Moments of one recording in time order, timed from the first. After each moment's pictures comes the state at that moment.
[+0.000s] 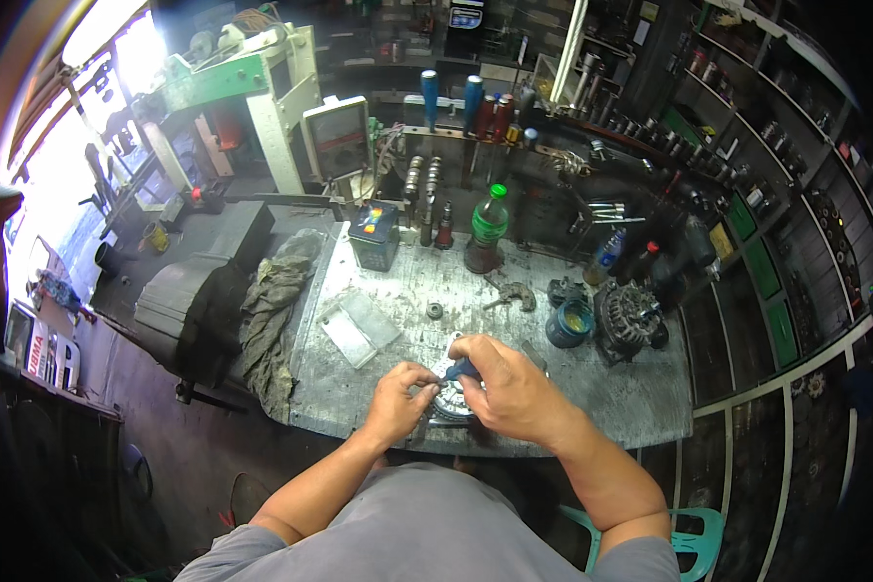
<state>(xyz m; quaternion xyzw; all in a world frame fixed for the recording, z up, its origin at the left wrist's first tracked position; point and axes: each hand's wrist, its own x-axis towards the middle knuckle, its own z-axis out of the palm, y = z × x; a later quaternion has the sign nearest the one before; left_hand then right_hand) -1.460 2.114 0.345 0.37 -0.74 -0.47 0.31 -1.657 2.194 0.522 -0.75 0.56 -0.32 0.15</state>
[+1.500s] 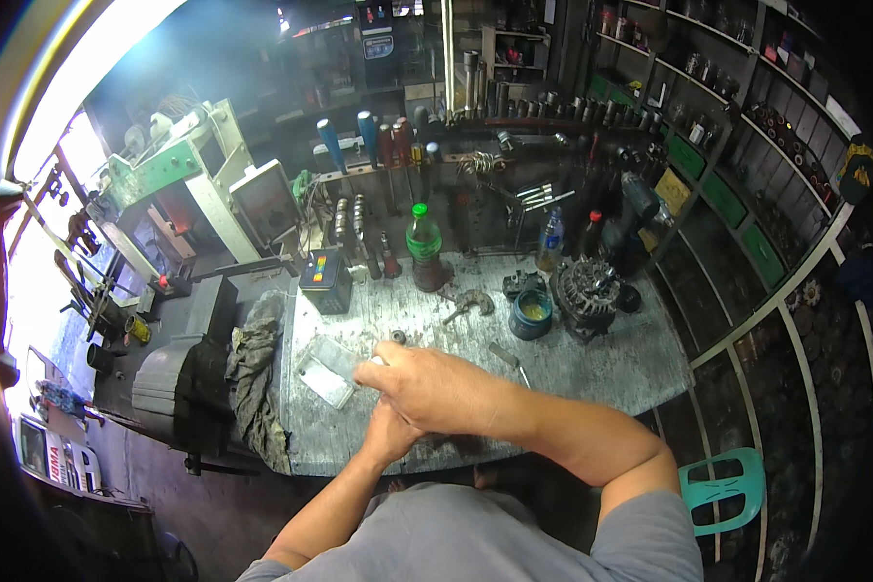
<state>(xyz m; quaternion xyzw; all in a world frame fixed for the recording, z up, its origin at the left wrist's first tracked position) -1.488 2.104 0.312 0.29 -0.79 -0.51 0.20 -1.648 2.174 0.543 -0.79 0.55 -0.24 0.12</state>
